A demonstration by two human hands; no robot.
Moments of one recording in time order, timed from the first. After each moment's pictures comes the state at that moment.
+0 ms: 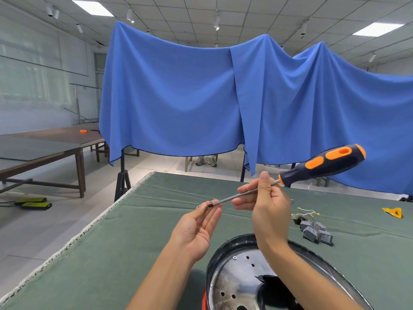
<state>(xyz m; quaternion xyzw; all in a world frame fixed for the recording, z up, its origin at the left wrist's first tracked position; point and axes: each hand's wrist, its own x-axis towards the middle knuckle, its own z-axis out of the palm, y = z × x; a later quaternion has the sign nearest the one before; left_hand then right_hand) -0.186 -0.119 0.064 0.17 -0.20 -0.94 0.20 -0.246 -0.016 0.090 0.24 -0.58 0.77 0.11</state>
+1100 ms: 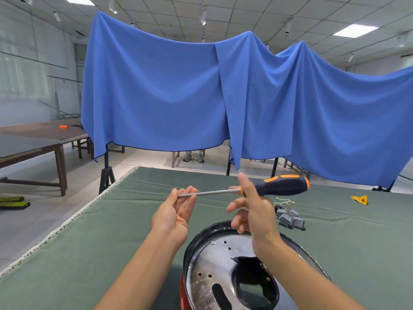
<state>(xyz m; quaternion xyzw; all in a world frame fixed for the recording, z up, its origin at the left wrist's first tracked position) -0.178 -0.108 0.073 0.16 -0.17 -0.93 0.27 -0.235 0.029 0.088 0.18 -0.63 0.75 -0.08</state>
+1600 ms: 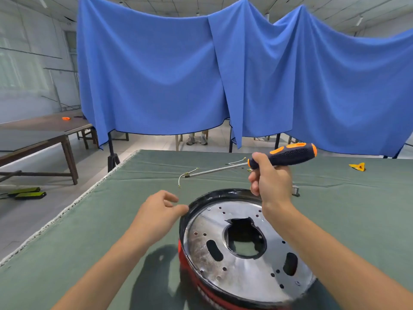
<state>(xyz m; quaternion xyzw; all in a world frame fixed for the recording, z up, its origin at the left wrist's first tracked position) -0.112 -0.091 0.053 0.30 -0.83 -0.45 0.17 -0.243 0.066 0.086 0.11 -0.56 0.82 0.01</state>
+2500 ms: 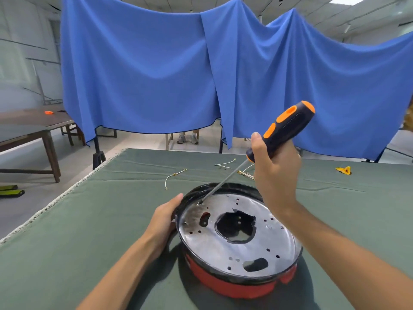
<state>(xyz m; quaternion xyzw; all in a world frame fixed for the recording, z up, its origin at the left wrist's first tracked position) -0.181 -0.089 -0.004 0.21 -0.57 -0.77 0.18 -0.254 0.077 0.109 0.29 -0.62 0.66 0.30</state>
